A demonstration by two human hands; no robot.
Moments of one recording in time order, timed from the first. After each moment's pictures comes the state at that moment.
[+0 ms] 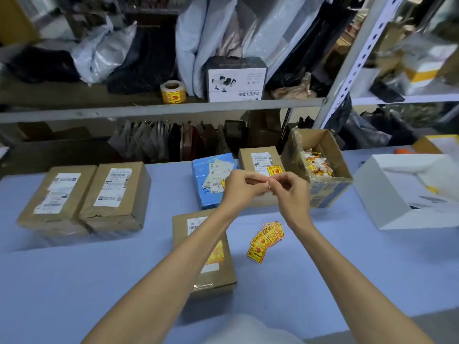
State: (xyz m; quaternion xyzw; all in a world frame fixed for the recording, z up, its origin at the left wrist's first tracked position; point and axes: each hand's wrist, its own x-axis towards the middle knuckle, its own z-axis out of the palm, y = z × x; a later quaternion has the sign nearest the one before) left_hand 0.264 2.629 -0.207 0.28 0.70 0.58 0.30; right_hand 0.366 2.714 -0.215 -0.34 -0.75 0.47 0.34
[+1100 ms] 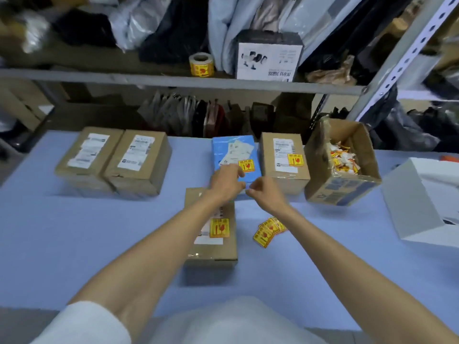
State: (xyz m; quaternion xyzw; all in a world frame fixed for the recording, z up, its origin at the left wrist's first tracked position) left_hand 0.232 2.591 -0.253 0.30 0.91 0.24 0.18; right_hand 0.324 2.697 -0.269 -0.28 -0.87 0.39 0.00
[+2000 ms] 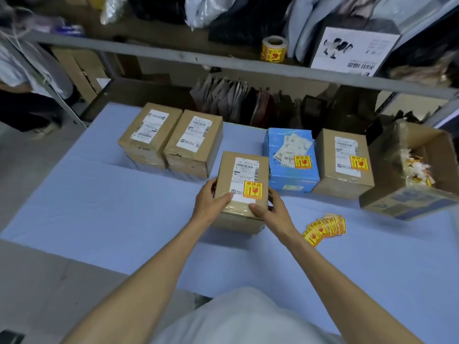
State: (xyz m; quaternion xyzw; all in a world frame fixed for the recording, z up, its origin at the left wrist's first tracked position) left_hand 0.220 2.413 -0.304 0.00 0.80 0.56 0.21; right_hand 0.311 2.571 -0.313 -0.28 -0.72 0.63 -0.02
